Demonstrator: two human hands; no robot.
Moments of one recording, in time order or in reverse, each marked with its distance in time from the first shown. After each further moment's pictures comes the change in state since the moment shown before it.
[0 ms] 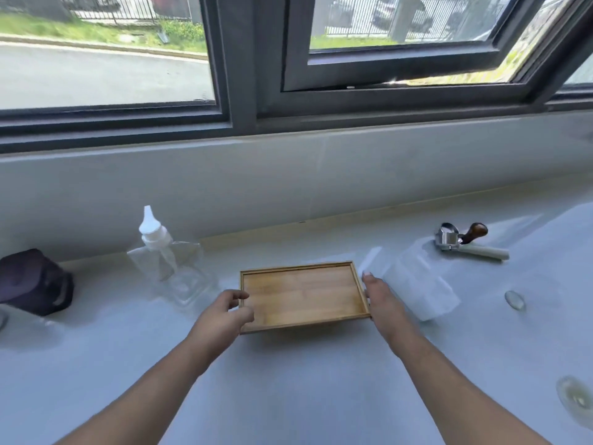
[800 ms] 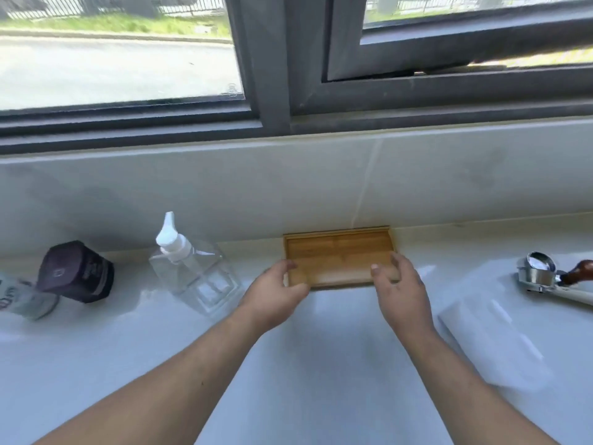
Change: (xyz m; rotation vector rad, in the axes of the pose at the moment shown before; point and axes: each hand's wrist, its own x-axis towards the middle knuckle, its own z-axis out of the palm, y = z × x) left_hand 0.080 0.068 0.031 0.256 0.196 0.146; right_hand 0.105 -0.033 0.039 -0.182 0.121 -0.329
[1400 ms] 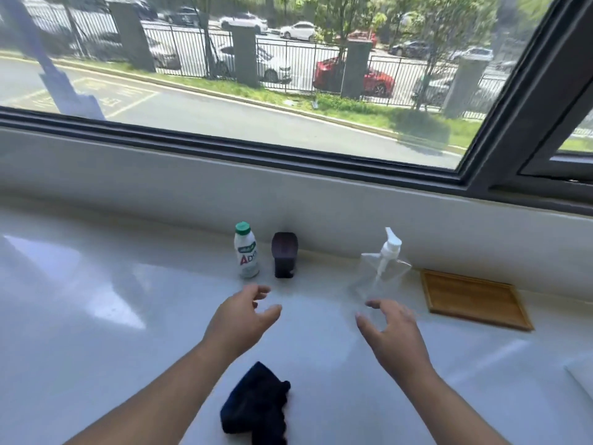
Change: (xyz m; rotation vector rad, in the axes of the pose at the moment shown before) left_hand -0.243 -0.268 -0.314 -0.007 0.395 0.035; right_hand -0.307 -0.195 0.198 -0.266 -0.214 -0.495
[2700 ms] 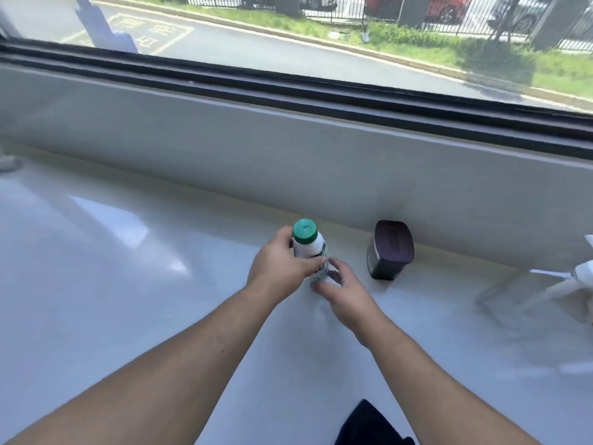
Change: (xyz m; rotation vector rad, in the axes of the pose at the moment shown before) left_hand 0.183 -0.112 -0.088 -0.182 0.083 -0.125; right_hand 0.125 -0.181 0.265 0.561 -0.550 0.333
